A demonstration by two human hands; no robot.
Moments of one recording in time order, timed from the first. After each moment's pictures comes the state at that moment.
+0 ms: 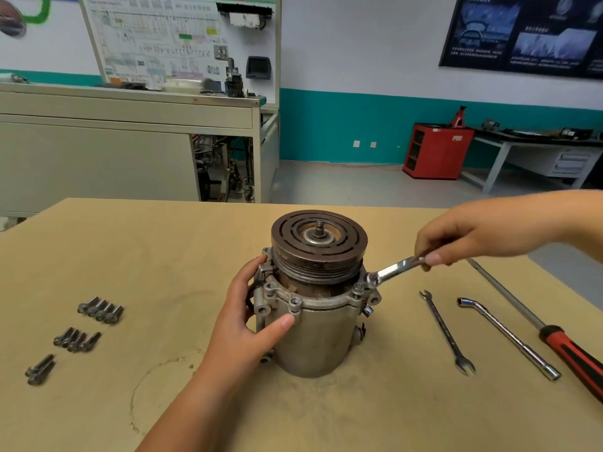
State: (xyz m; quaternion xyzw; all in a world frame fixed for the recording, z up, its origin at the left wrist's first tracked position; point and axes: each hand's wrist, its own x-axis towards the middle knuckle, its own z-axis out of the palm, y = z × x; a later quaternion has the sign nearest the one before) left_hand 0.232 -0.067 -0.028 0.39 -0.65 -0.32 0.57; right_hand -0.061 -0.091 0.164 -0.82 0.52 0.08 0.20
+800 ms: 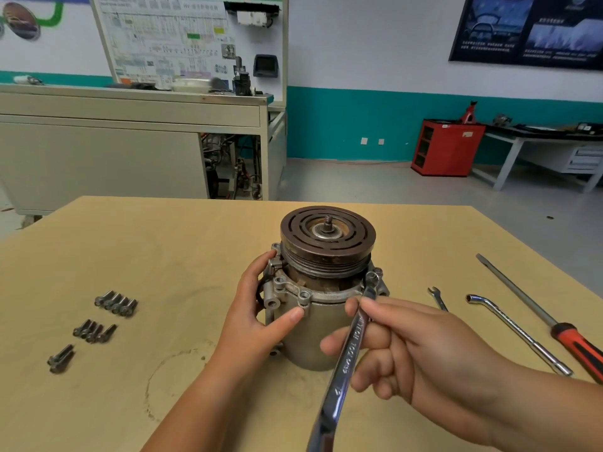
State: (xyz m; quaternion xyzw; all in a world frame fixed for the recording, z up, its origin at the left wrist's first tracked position) left_hand 0.232 -0.067 -0.028 0.39 -0.65 -0.32 0.57; right_hand 0.039 0.011 0.085 -0.44 0.39 -0.37 0.72
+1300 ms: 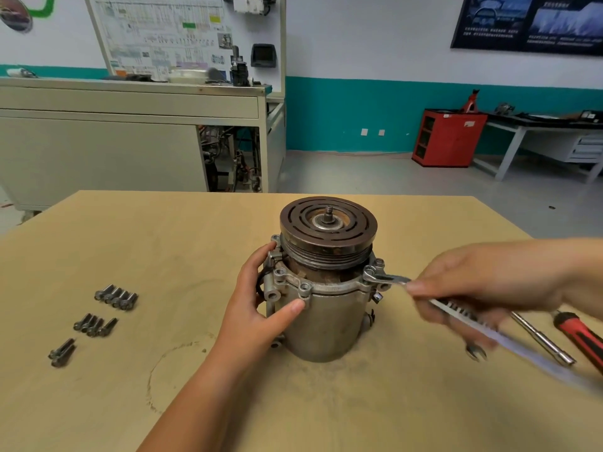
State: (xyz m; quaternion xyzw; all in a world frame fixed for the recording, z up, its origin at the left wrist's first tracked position) left_hand 0.233 -0.067 -0.028 0.39 -0.64 -0.33 0.57; right_hand -0.020 -0.040 0.132 -0.67 0.50 0.02 0.55
